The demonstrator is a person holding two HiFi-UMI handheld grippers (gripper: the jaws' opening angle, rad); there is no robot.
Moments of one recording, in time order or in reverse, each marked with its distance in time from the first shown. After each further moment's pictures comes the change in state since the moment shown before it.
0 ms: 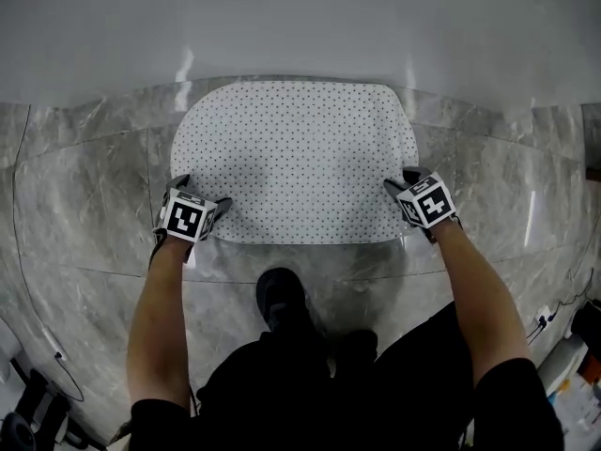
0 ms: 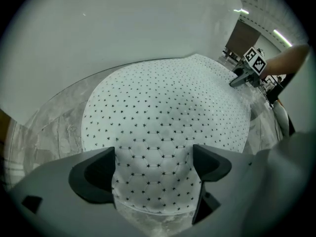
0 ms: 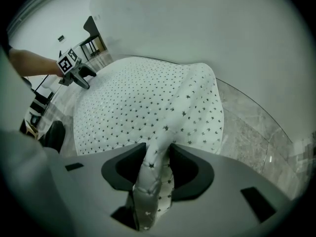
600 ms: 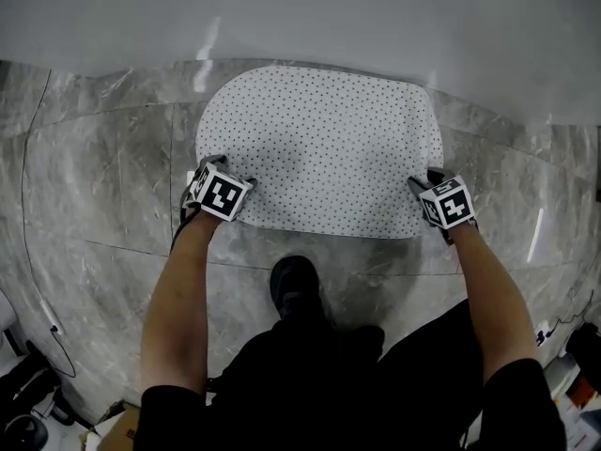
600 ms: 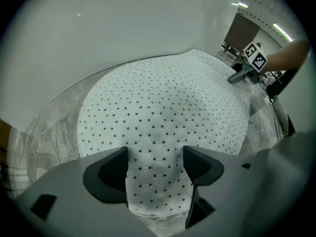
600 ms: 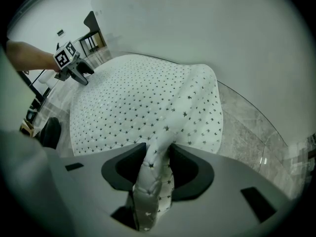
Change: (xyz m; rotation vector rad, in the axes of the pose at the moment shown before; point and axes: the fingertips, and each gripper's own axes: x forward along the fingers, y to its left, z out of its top) left arm -0.003 -0.009 0.009 0.041 0.042 0.025; right arm 0.001 -0.003 0.001 -0.022 0.009 -0.045
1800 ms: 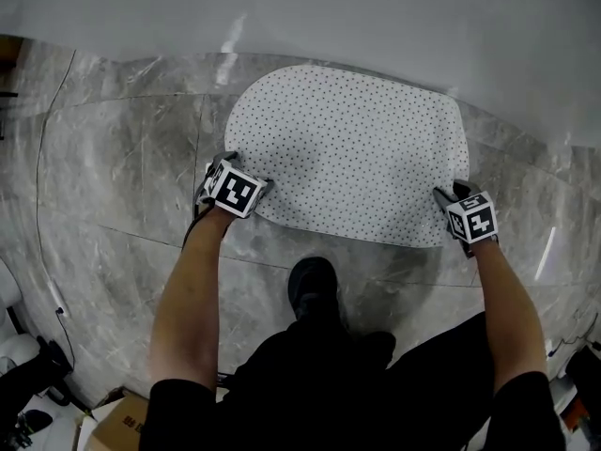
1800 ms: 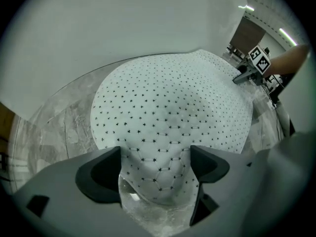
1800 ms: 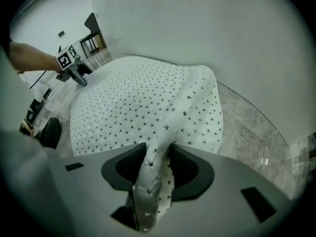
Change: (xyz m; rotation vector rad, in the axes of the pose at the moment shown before) left arm 0.005 0.028 -0.028 -0.037 0.010 0.030; right arm -0.002 -0.002 -0.001 -0.002 -0.019 0.006
